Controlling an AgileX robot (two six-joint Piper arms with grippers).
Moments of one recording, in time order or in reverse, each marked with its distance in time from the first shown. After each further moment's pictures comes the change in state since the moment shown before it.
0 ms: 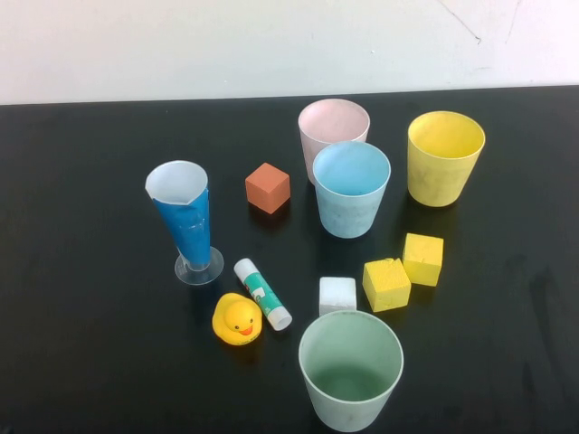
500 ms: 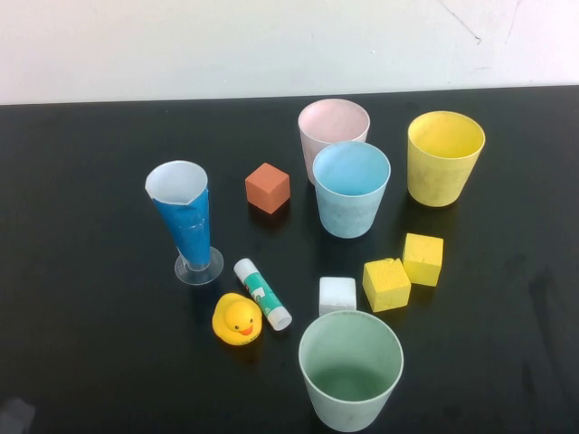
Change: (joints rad) right arm 0.000 0.000 0.002 0.565 -0.025 0.117; left arm 0.000 0.000 0.002 -0.626 -0.120 -0.142
